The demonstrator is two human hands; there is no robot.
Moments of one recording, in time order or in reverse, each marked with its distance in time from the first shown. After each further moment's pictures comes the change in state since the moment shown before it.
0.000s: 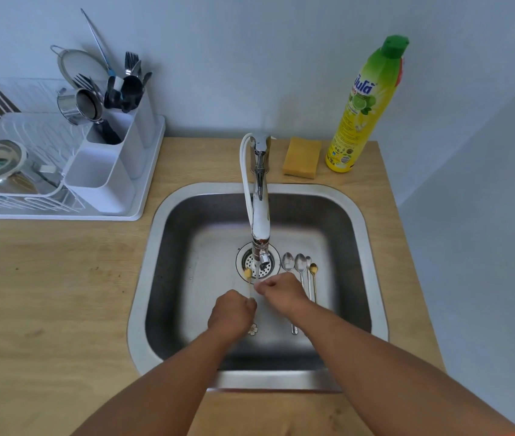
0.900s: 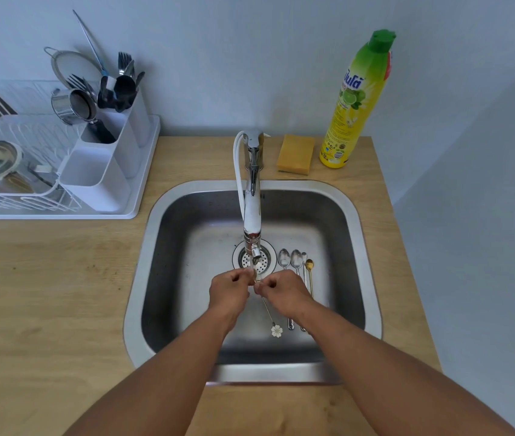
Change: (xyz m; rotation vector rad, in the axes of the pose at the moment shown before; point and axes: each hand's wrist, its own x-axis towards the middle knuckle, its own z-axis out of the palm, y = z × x) left_hand 0.001 0.023 -0.005 -0.739 0.120 -0.028; right_hand -0.012 0.012 -0.015 -0.116 -0.013 -0.137
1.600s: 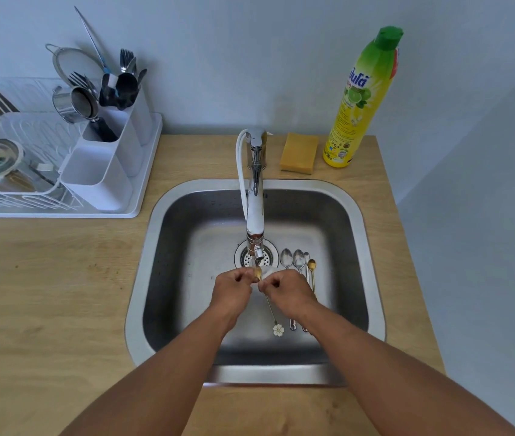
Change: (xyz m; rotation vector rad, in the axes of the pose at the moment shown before) left_hand 0.008 -0.005 0.000 -0.003 -0.081 0.032; right_hand 0.000 -0.001 -0.002 -0.061 0.038 -0.053
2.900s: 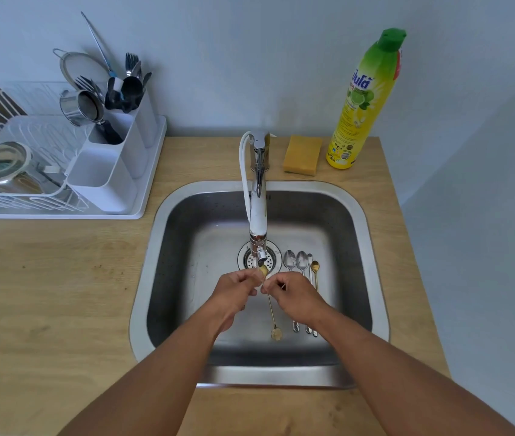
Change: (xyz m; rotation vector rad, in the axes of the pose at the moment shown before) left_hand -0.005 0.010 -0.015 -0.042 -0.182 -0.116; right_hand -0.010 -0.001 -0.012 0.061 -0.099 -0.124
